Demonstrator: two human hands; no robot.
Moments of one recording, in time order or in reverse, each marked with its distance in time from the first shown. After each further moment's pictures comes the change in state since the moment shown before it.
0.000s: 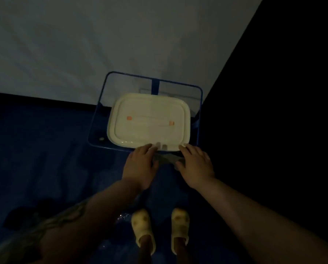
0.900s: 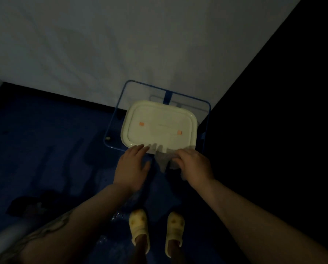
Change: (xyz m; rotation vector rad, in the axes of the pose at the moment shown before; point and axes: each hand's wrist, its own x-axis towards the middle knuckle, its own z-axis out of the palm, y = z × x) left_hand -0.036 -0.022 -0.057 -0.157 0.111 -0.097; right_hand -0.008 -0.049 -0.051 0.056 0.085 -0.257
